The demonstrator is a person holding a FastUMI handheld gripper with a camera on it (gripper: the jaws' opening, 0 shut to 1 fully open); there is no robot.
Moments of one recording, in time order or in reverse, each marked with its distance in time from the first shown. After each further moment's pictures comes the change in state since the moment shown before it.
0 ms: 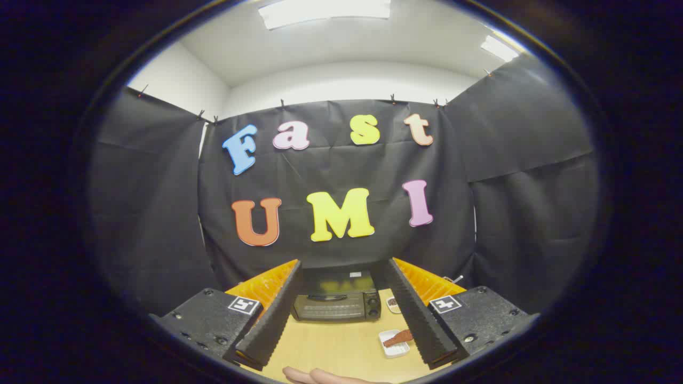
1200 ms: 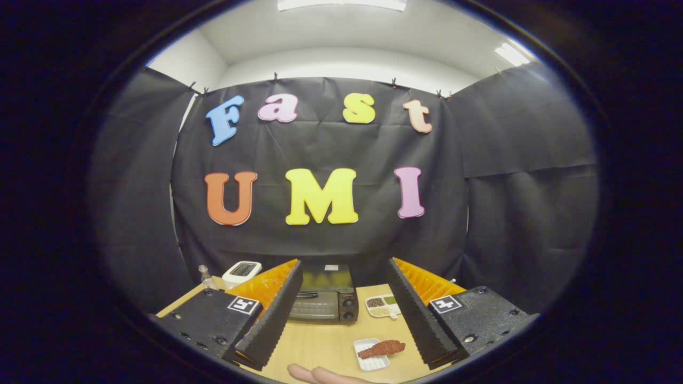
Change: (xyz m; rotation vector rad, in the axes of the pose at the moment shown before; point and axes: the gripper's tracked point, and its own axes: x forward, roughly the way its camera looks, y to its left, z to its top) arm 0.133 -0.038 -0.072 -0.084 0.109 -0.060
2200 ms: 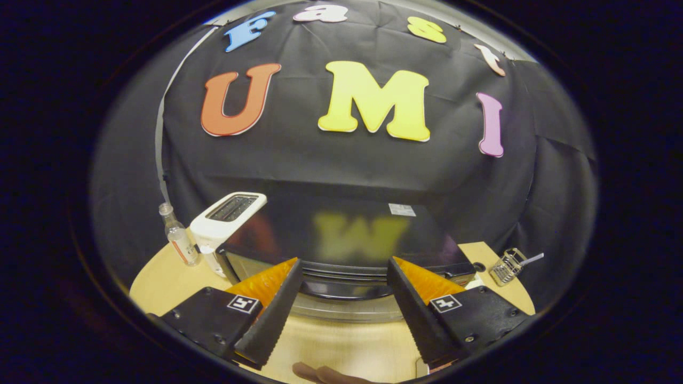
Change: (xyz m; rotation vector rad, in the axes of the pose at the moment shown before) arm 0.248 0.118 -0.189 -0.090 0.365 0.054
